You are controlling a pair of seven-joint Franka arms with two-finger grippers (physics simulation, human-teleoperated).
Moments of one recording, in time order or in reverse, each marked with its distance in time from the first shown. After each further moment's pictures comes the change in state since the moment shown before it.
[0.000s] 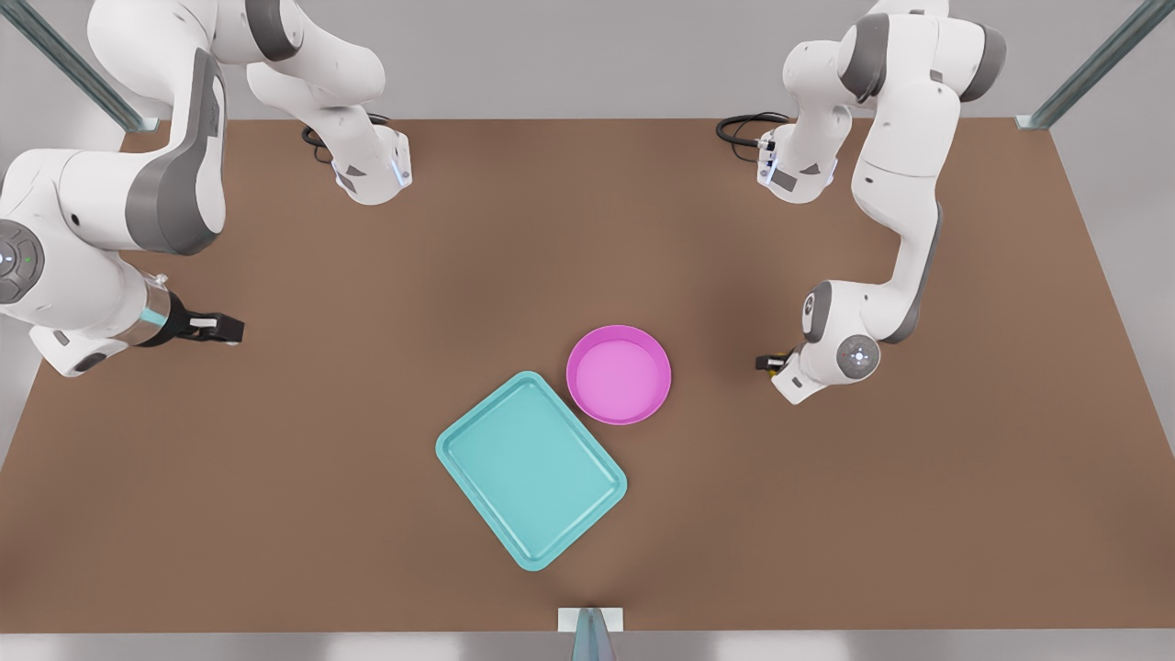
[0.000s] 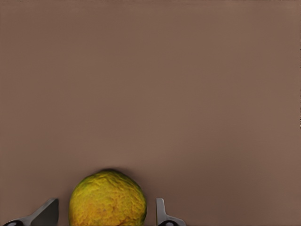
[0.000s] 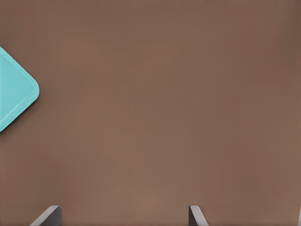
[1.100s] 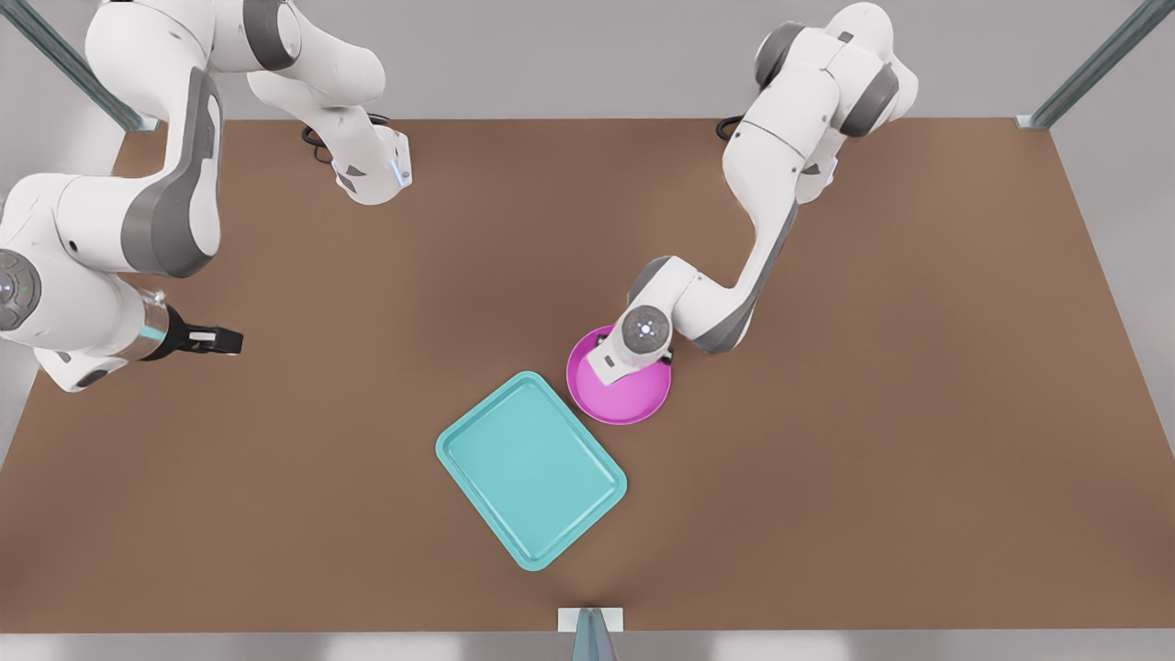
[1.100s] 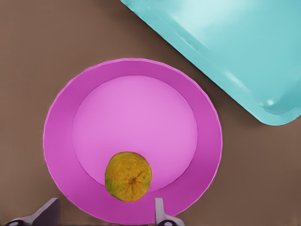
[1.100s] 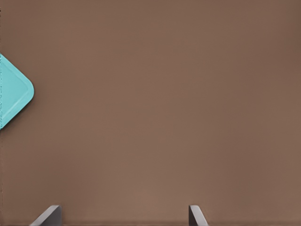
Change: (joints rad) left arm -0.444 0.140 0.004 0.682 -0.014 -0.414 -0.413; right arm -0.025 0.051 -0.003 -0.003 0.035 0.010 -0.005
